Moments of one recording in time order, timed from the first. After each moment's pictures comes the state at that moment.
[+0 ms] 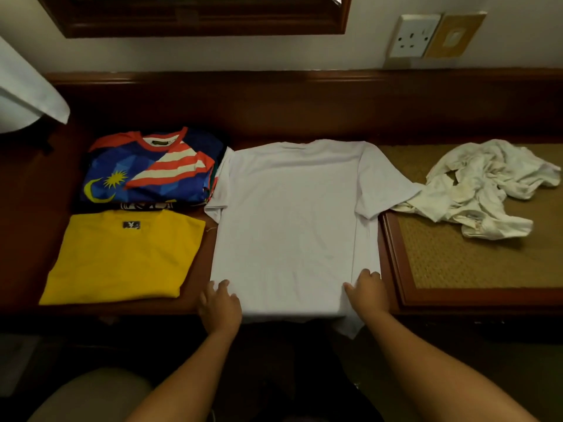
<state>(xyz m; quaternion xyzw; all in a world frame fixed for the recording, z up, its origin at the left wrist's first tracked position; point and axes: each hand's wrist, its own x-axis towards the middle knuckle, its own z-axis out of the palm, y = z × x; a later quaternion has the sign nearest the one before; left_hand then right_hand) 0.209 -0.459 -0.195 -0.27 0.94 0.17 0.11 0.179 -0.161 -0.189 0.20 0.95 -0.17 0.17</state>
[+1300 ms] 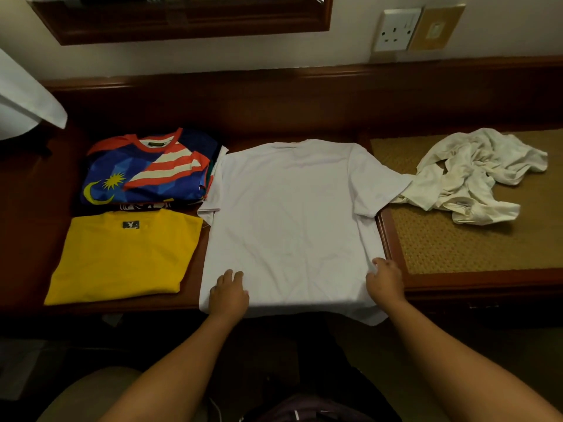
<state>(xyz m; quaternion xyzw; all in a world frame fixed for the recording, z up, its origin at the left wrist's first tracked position) 0.201 -0.456 -0.184 -0.06 0.97 0.06 0.22 0.193 -0.123 -0.171 0.25 0.92 -0.26 0.15</state>
